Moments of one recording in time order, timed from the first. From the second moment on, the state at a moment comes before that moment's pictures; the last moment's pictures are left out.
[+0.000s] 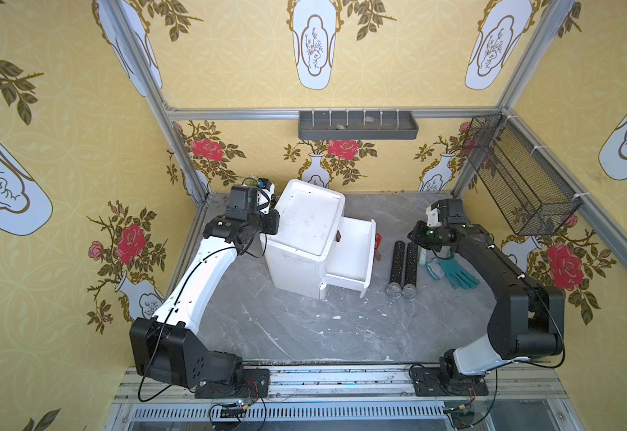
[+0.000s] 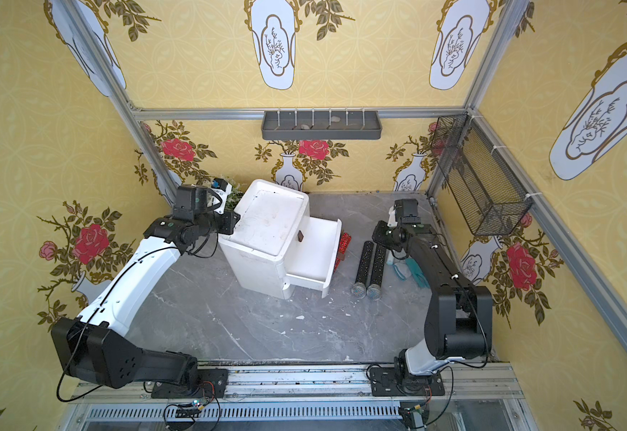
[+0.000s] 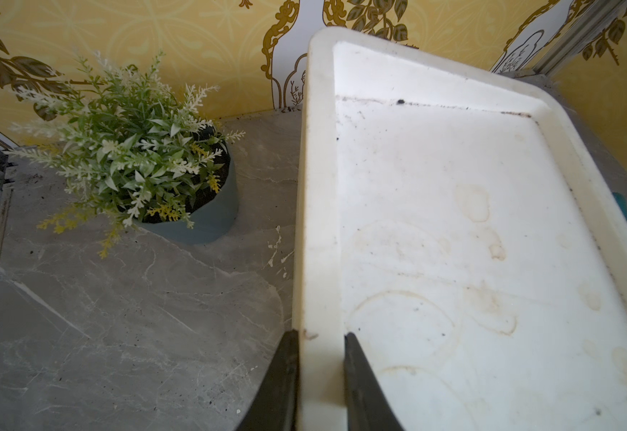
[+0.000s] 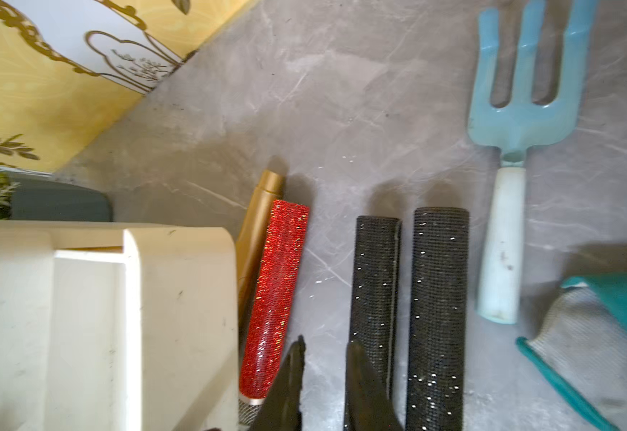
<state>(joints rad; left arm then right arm) -0.26 1.42 1.35 -0.63 0.13 -0.05 0.11 1.52 1.15 -0.54 -0.32 0.46</state>
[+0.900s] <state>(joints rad) -0.26 1.42 1.35 -0.63 0.13 -0.05 0.30 1.47 0.86 -0.18 -0.65 0.75</state>
